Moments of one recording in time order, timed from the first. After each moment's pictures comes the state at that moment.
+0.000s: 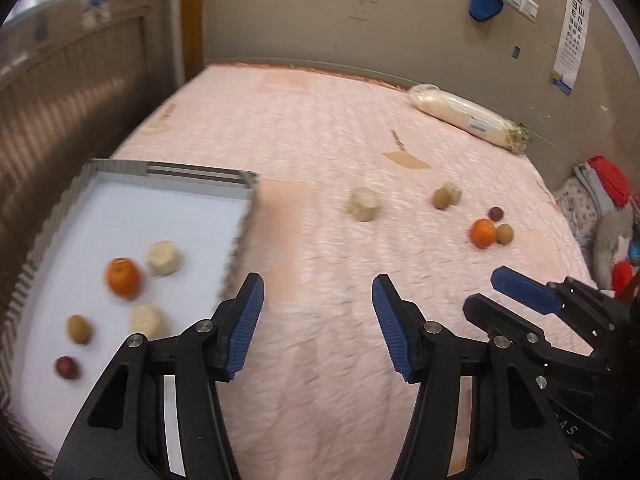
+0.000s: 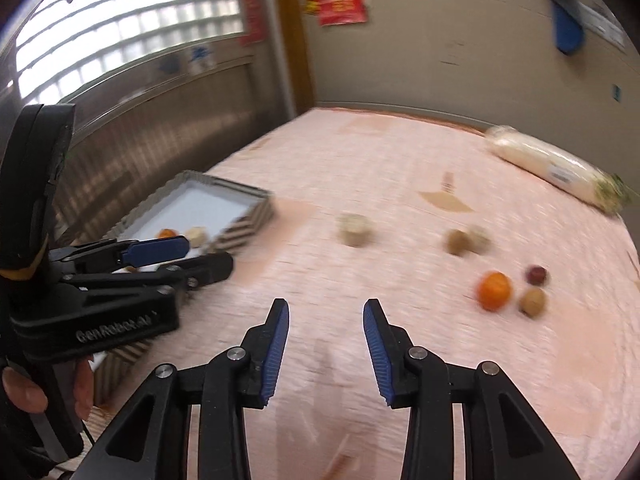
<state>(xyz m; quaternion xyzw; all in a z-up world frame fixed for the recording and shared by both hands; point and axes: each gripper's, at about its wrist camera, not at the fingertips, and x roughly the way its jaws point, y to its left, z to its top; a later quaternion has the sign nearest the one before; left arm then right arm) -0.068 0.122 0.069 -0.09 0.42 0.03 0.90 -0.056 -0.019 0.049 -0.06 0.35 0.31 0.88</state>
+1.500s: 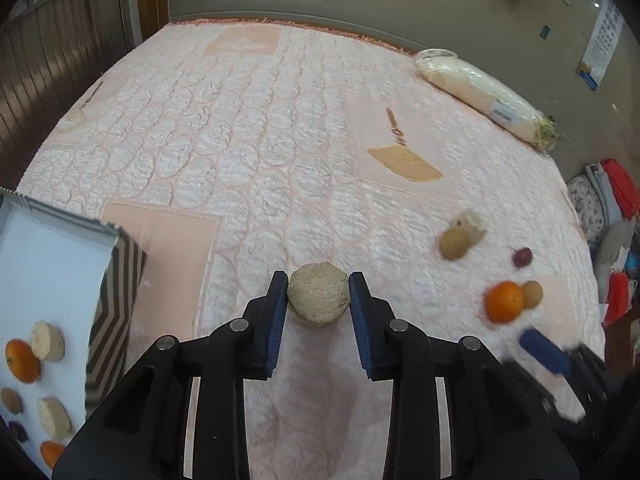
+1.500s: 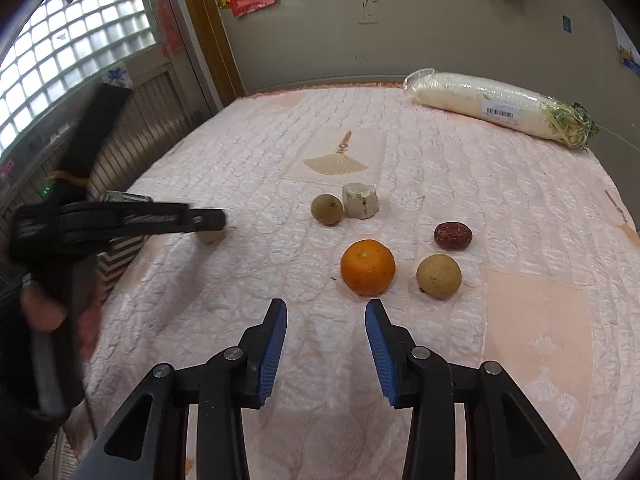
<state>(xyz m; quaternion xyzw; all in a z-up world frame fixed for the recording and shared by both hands) 0.051 0.096 0.033 -0.11 0.49 0.03 0.87 0.020 -0.092 0.010 -0.01 0.40 0.26 0.88</state>
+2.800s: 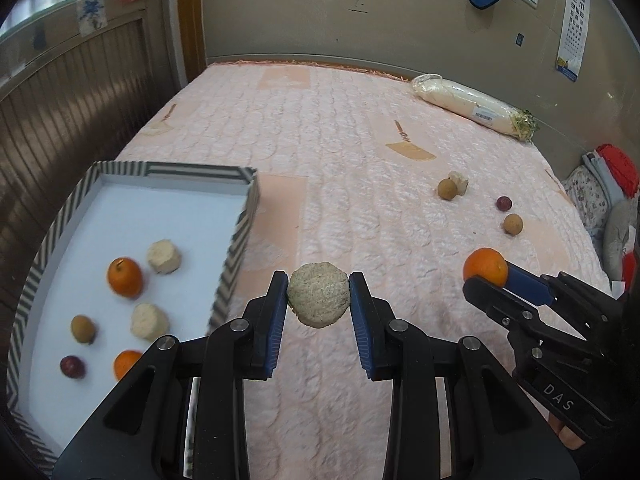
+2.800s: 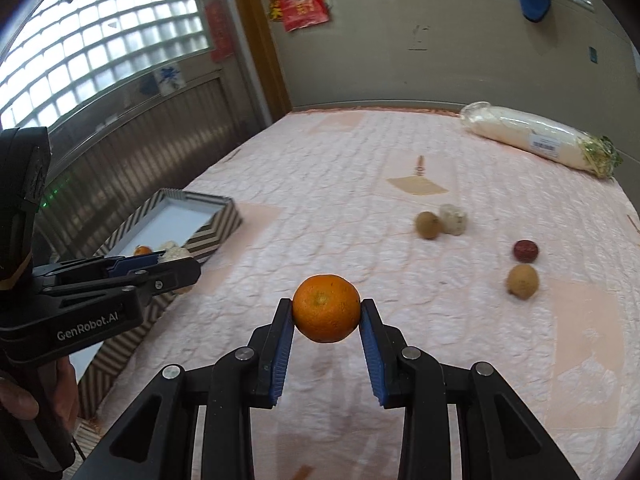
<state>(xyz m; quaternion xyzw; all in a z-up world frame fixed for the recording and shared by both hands) -0.077 0.120 0.068 -0.06 0.43 0.05 0.90 -0.042 -0.033 0.032 -0.01 0.35 0.31 0.88</state>
